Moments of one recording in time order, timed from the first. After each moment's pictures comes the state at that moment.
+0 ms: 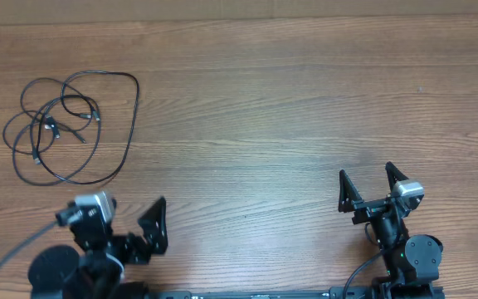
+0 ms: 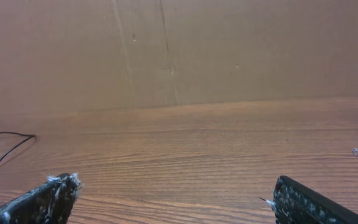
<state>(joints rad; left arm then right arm) 0.10 0.30 0.84 -1.01 0.33 -0.28 0.06 0.01 0.02 -0.02 -0.15 0.15</state>
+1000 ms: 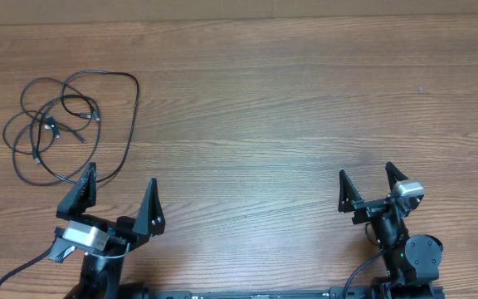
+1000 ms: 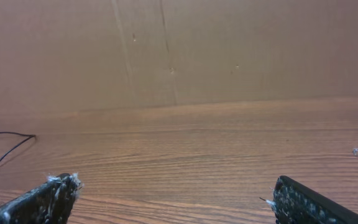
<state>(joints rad) 0.10 0.01 0.32 0.13 0.33 -0.27 0.06 0.01 0.02 -0.02 -0.15 0.15</state>
